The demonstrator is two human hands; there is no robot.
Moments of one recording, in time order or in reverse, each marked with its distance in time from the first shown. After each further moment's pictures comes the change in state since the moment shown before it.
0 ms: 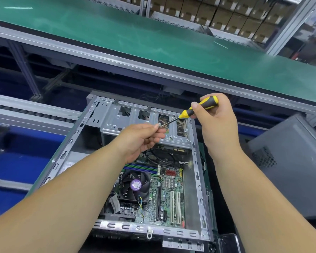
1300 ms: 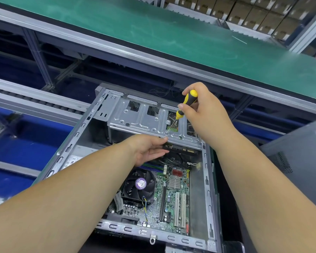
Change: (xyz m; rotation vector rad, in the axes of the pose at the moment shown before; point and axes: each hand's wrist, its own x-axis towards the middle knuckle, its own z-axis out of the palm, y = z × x) left_hand 0.027 -0.035 -0.014 -0.204 0.117 -0.417; right_hand 0.030 0.006 0.031 -0.581 -0.399 -0.160
